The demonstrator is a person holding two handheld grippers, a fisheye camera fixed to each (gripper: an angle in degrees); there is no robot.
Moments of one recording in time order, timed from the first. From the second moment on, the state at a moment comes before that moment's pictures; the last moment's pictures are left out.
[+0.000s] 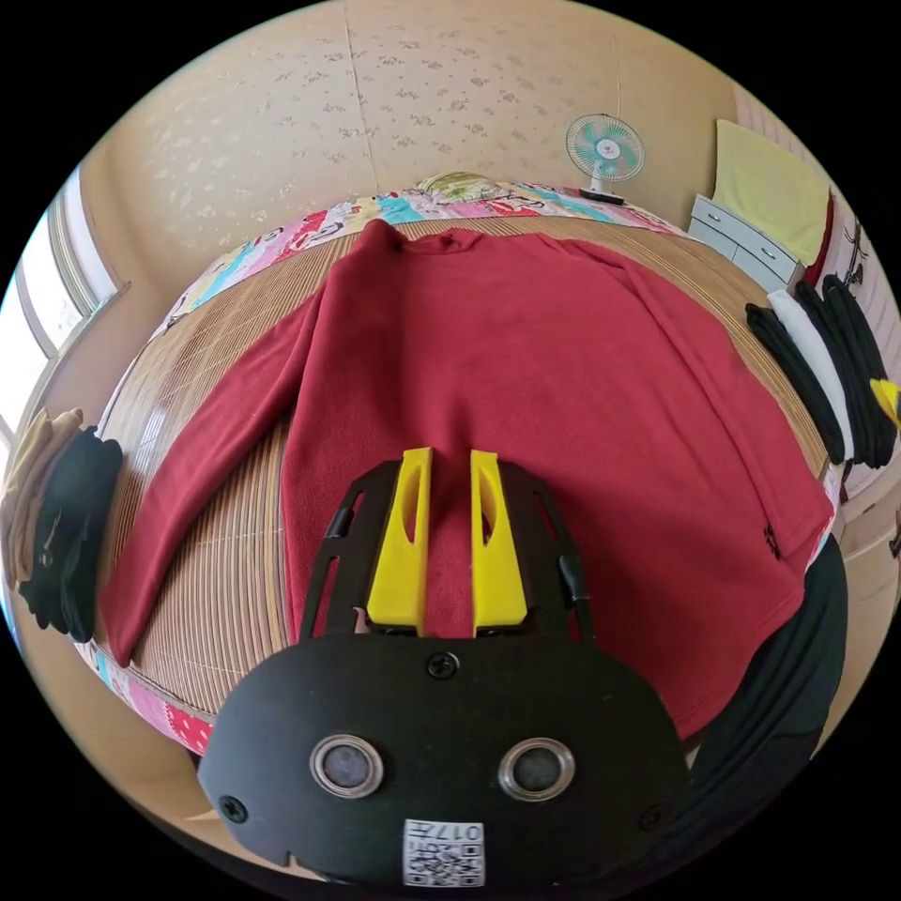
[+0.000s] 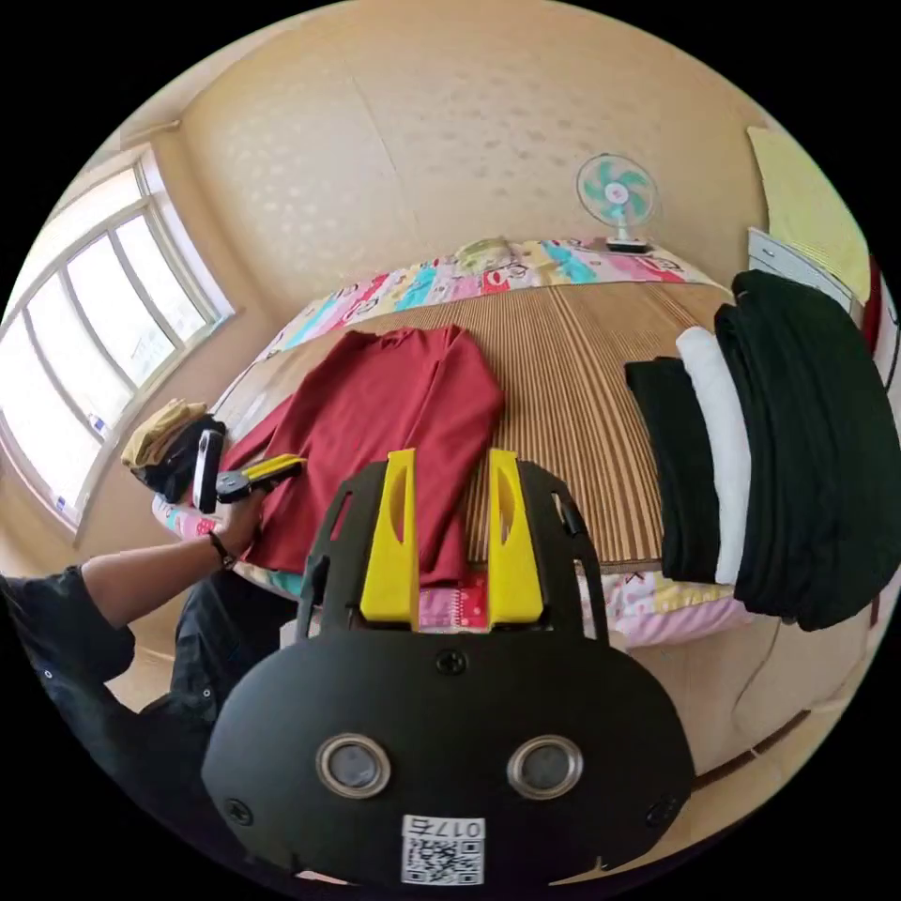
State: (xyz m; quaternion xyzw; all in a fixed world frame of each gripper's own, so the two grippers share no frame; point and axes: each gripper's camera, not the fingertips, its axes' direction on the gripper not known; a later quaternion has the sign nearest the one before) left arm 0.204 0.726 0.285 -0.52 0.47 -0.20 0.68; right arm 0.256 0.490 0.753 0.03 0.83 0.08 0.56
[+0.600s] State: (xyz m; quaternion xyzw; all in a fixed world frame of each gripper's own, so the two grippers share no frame) left arm 0.170 0.733 0.339 -0.52 0.52 -0.28 0.62; right arm 0.154 0.483 0.717 0.35 0.90 0.09 0.24
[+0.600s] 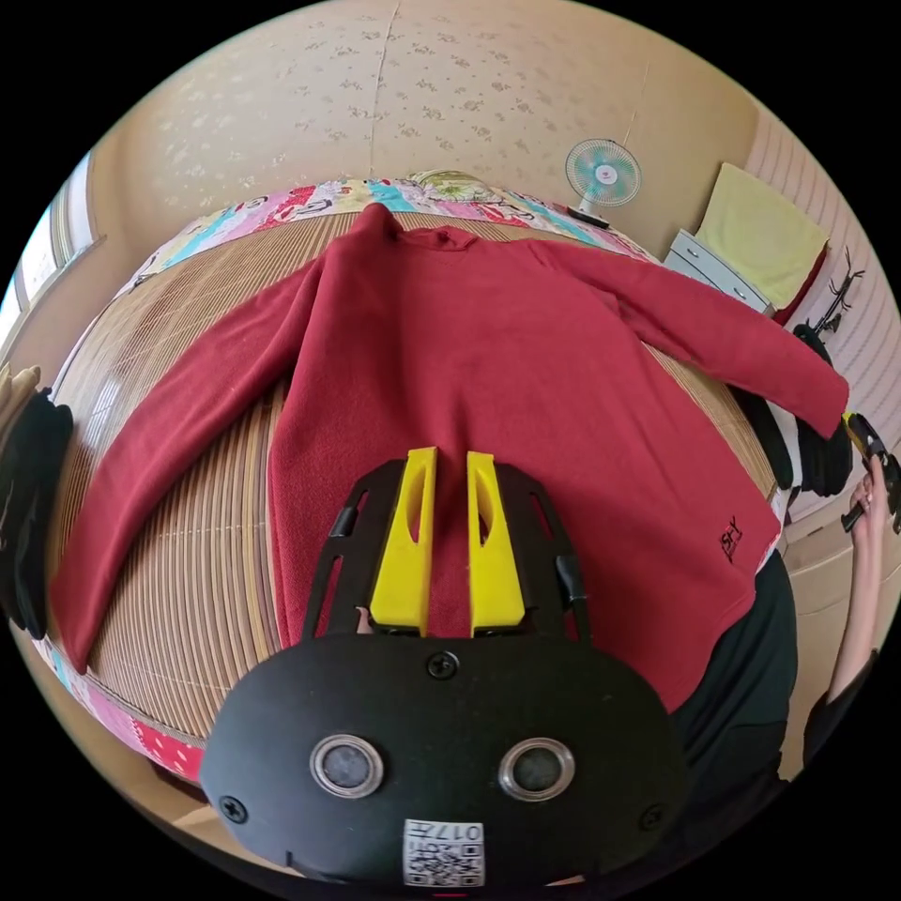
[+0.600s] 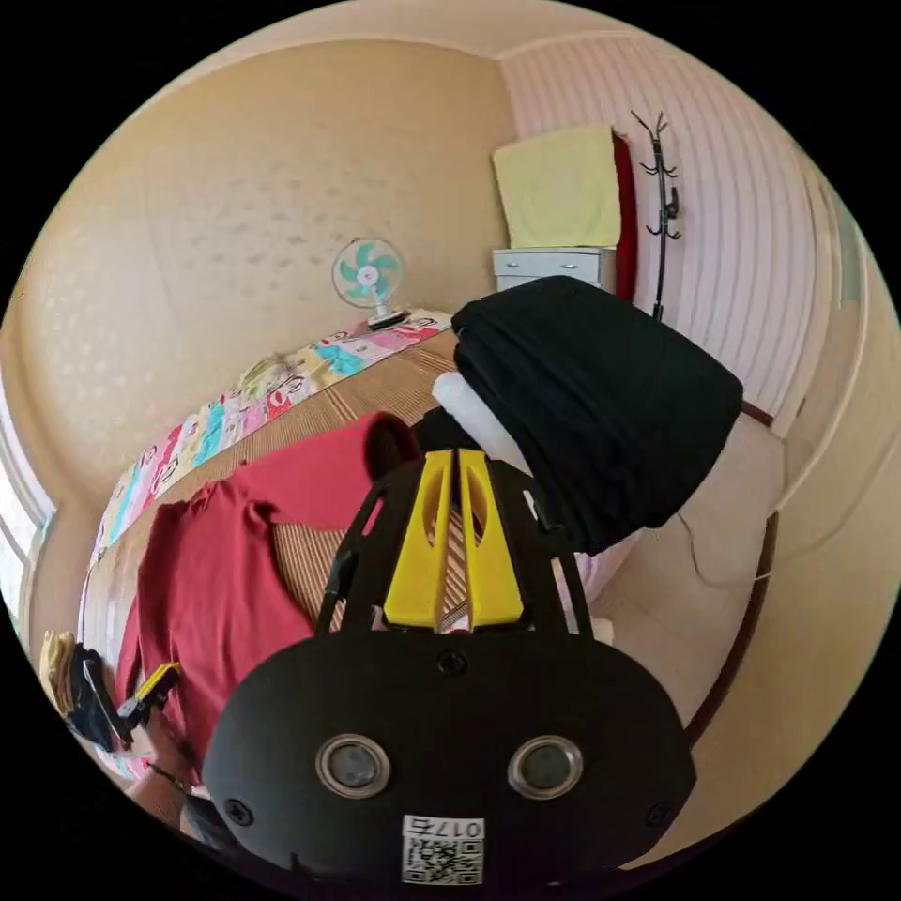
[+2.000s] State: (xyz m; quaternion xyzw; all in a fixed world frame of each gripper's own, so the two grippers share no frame) left arm -0.110 1.023 0.430 -0.52 0.16 -0.77 0.31; right arm 0.337 0.554 0.773 0.06 0.88 0.12 0.46
